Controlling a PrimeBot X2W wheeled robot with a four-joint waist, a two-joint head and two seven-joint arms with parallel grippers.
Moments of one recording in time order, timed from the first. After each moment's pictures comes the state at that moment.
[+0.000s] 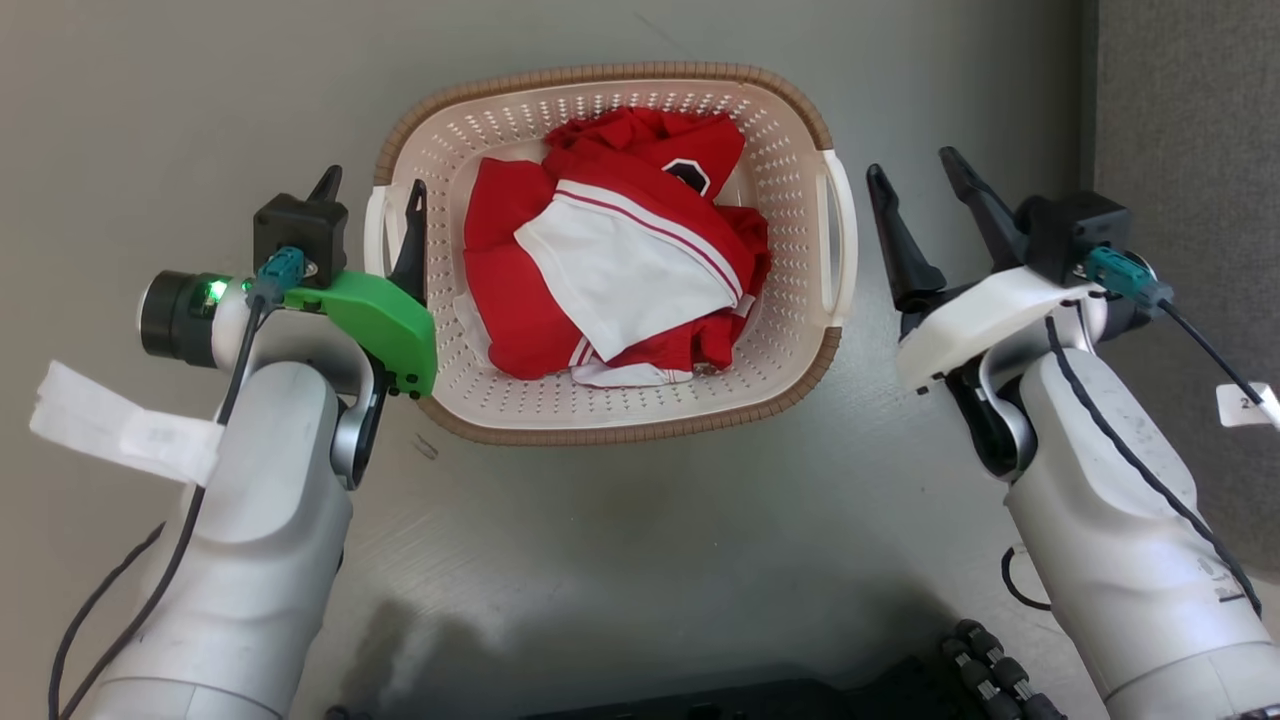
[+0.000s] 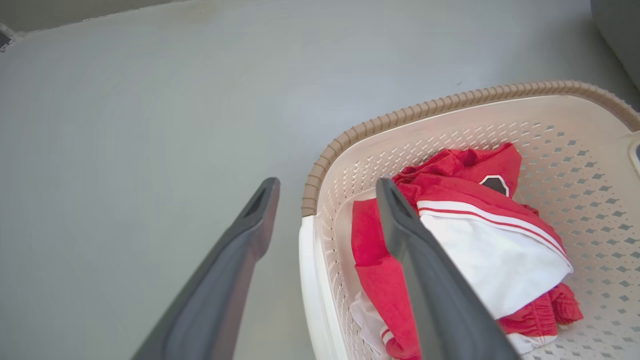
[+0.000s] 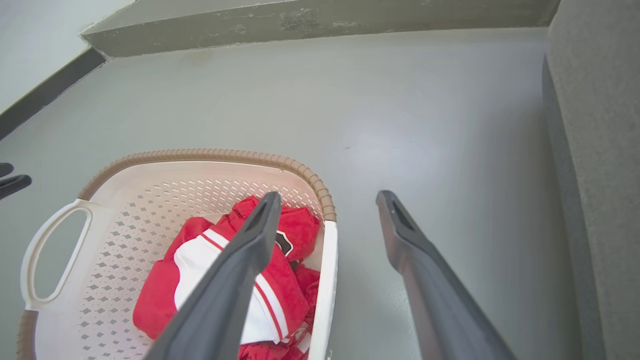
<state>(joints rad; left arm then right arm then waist) -0.71 0.06 -0.36 0.70 -0.23 -0.01 -0.18 -0.56 -0.07 0.24 0.57 0.22 0.11 -0.25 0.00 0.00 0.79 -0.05</state>
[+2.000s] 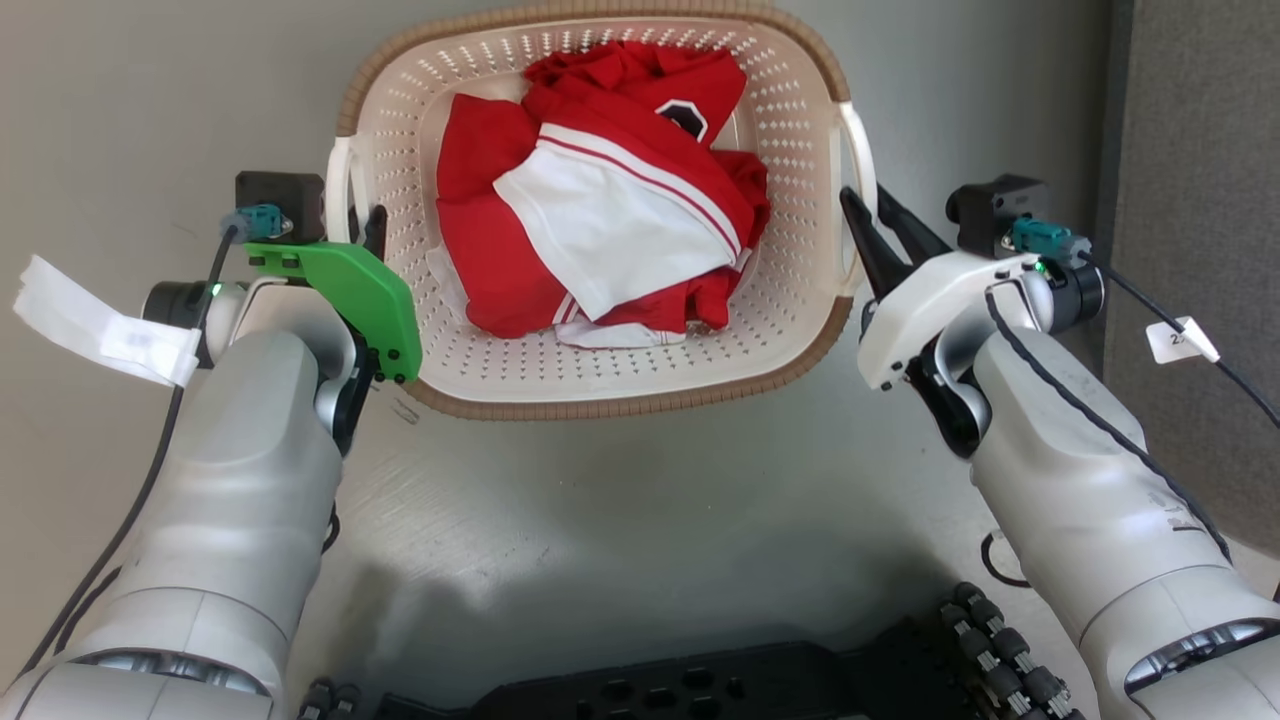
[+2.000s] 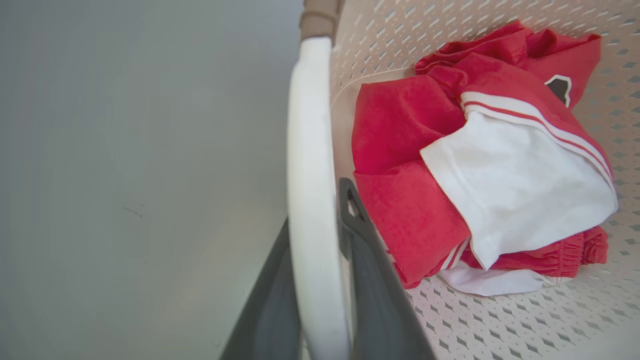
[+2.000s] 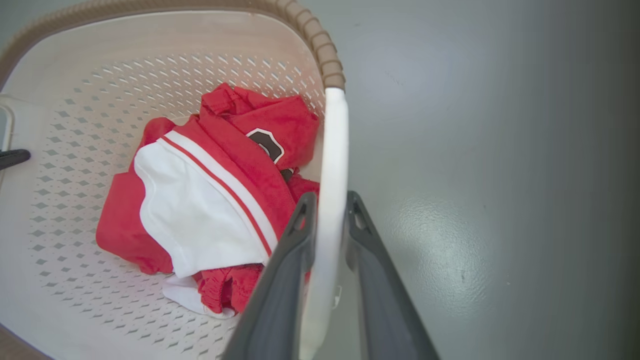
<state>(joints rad) -0.93 0.00 -0.35 1.16 -0.35 -0.11 -0.14 -0.75 -0.04 0.36 0.95 0.27 0.13 -0.26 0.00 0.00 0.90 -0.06</state>
